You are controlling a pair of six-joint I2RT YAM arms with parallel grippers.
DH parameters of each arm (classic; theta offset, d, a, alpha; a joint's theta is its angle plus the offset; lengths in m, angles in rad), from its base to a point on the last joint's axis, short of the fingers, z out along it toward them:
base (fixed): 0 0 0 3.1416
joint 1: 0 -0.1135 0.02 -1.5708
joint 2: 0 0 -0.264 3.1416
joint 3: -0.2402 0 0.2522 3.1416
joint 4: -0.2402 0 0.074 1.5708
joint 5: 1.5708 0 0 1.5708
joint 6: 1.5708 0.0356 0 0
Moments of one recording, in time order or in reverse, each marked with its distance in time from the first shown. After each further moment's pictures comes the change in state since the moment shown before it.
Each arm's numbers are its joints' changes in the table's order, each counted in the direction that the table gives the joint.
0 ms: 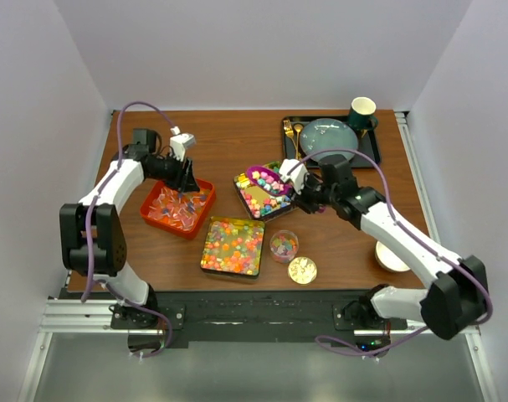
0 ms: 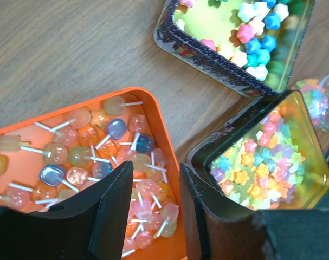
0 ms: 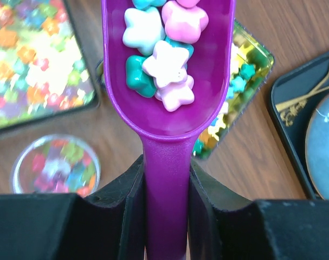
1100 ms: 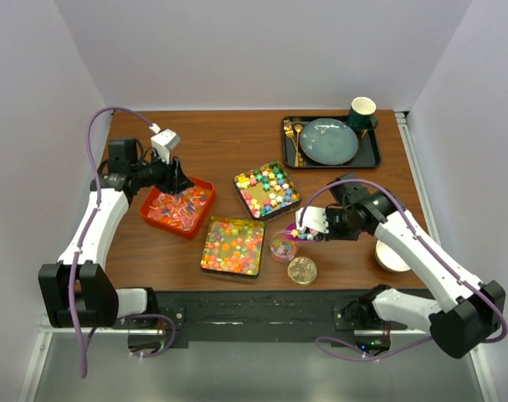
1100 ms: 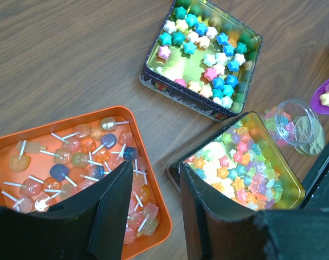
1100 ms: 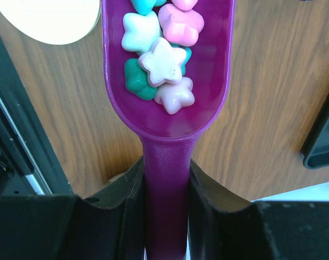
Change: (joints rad) left arm -0.039 0.372 0.183 0.150 0.051 -0.123; right arm 0.003 0.137 -0.065 -0.761 0.275 -0.531
